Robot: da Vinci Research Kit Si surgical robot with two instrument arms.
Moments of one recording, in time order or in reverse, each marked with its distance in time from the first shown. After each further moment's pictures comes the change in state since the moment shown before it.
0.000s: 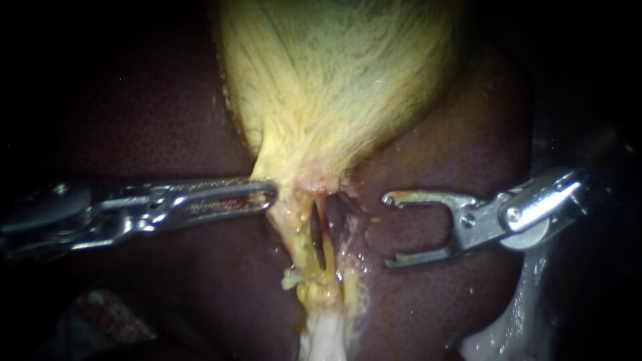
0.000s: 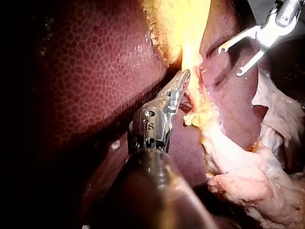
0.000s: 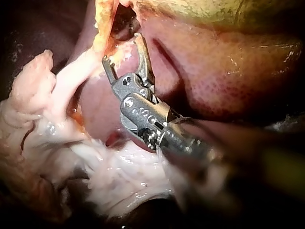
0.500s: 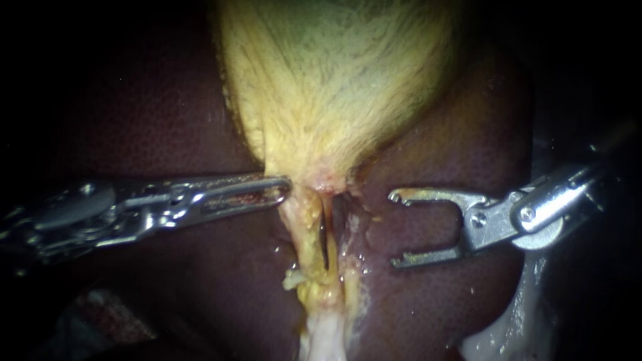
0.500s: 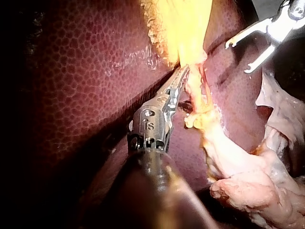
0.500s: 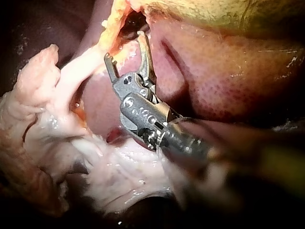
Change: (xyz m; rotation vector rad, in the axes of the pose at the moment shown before) right arm 0.001 0.000 -0.001 -0.004 0.016 -0.029; left arm 0.003 0.001 0.005 -0.002 0.007 0.018
